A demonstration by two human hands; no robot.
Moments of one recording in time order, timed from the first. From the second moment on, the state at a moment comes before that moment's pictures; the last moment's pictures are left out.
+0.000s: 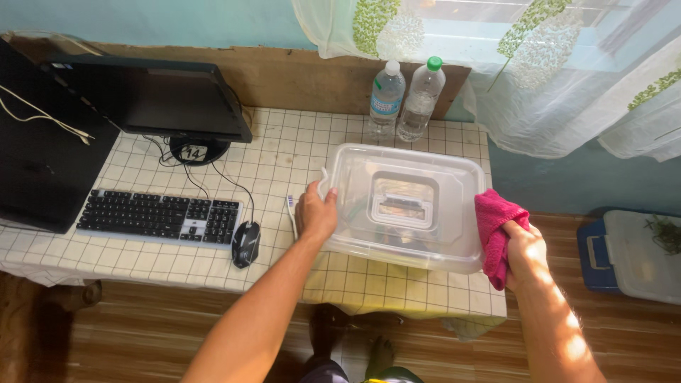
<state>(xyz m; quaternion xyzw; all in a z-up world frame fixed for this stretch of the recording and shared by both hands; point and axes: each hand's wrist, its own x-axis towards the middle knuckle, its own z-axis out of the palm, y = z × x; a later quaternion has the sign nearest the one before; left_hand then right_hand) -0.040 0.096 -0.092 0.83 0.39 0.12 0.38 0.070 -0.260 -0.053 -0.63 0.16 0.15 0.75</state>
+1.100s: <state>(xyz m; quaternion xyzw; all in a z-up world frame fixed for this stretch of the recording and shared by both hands) -0.020 0.289 -0.051 0.80 0.45 0.17 0.36 0.130 -0.031 -0.030 -0.64 0.08 0.20 0.74</state>
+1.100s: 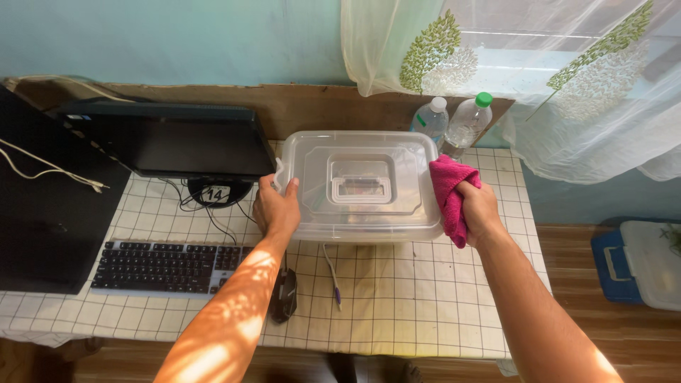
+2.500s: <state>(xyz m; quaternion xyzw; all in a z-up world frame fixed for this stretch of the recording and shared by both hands) -0.049 0.300 -0.094 0.39 0.44 0.06 0.80 0.123 -0.024 -0.019 -0.66 0.06 0.26 0.70</state>
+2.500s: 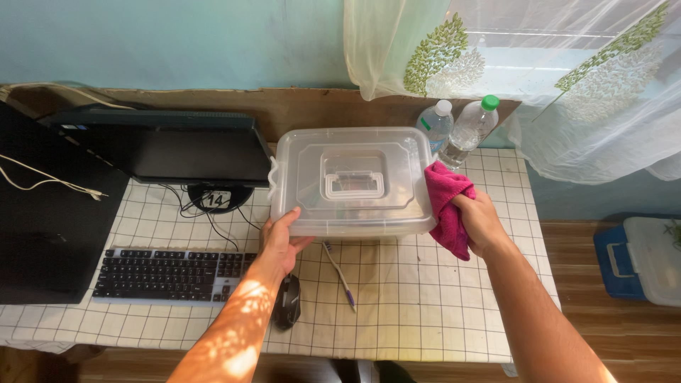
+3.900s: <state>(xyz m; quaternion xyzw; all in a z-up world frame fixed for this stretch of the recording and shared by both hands) 0.020 0.315 -0.113 0.26 0.43 0.11 0.86 0.199 0.007 -0.039 -0.68 0.00 0.26 0.69</state>
